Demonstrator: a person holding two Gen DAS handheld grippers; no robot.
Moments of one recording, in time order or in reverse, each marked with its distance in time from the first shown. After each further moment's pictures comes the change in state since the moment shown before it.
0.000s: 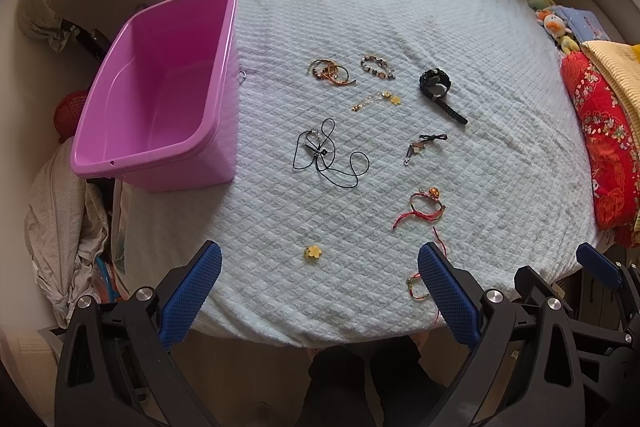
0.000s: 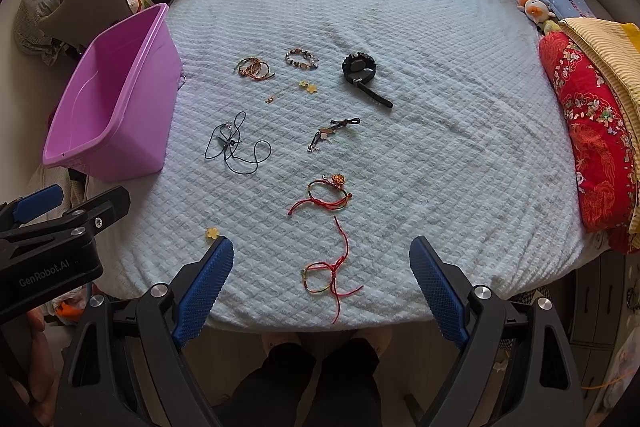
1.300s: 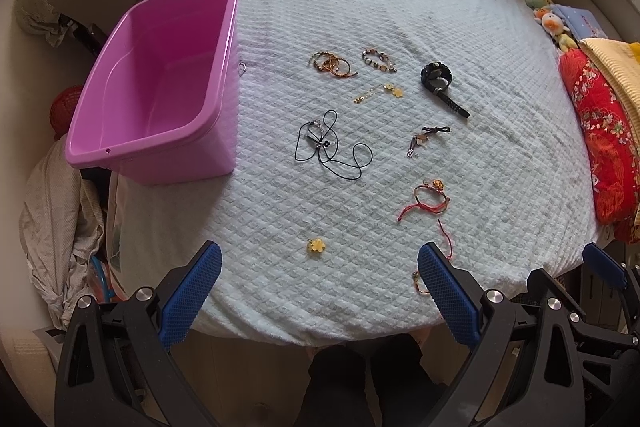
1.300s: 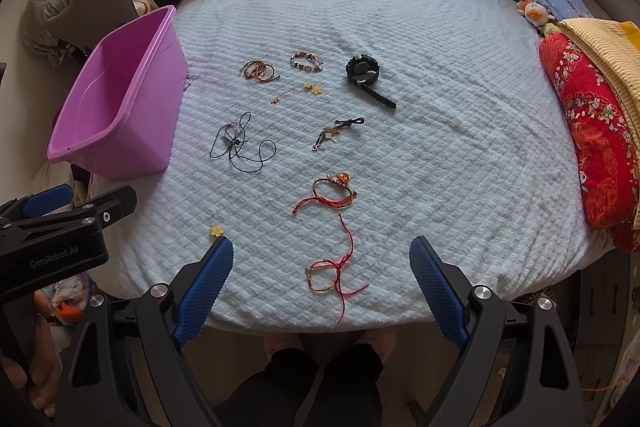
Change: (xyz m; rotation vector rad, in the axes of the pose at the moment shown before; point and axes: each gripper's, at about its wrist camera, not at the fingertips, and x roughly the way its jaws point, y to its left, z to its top) left arm 0.011 0.014 -0.017 -0.007 -0.005 -0.022; right arm 0.001 -0.003 -0.016 0.017 -0.032 0.026
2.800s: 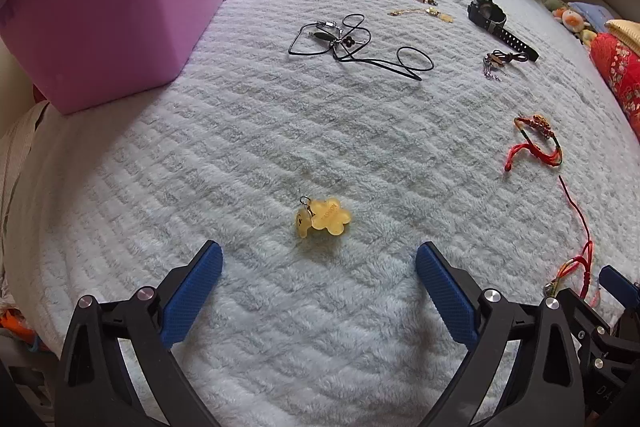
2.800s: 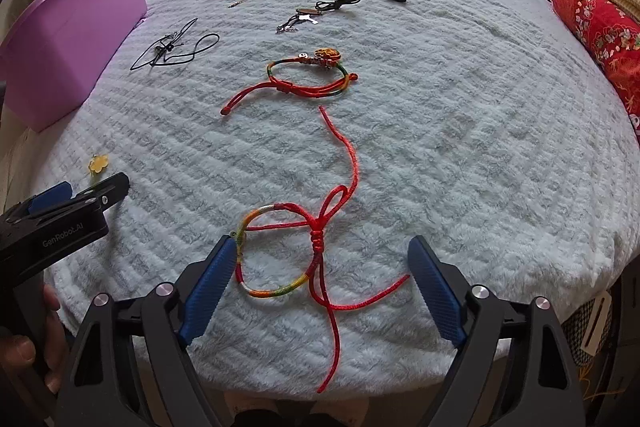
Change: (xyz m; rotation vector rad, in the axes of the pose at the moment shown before) left arm 0.228 0.003 -0.103 -0.037 -0.177 0.032; right arm 0.224 -0.023 -0.117 0.008 -0.102 -0.009
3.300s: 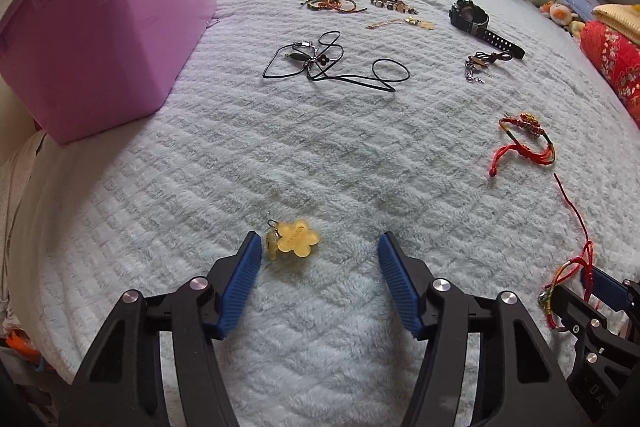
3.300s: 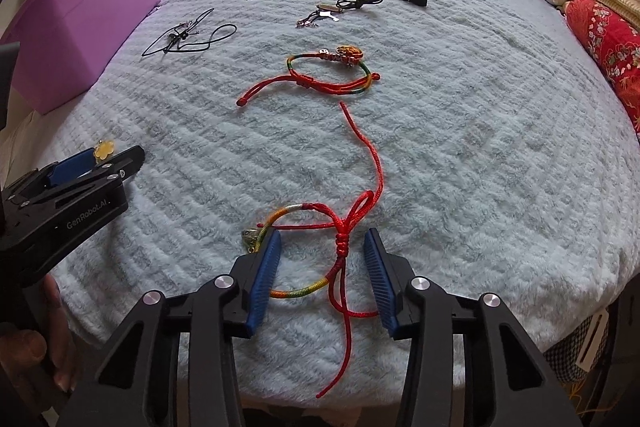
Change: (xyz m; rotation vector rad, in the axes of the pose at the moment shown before) left arm -0.002 -0.021 -0.001 0.063 -0.077 0.019; right arm 0.006 0.009 -0.001 -0.057 -0.008 0.009
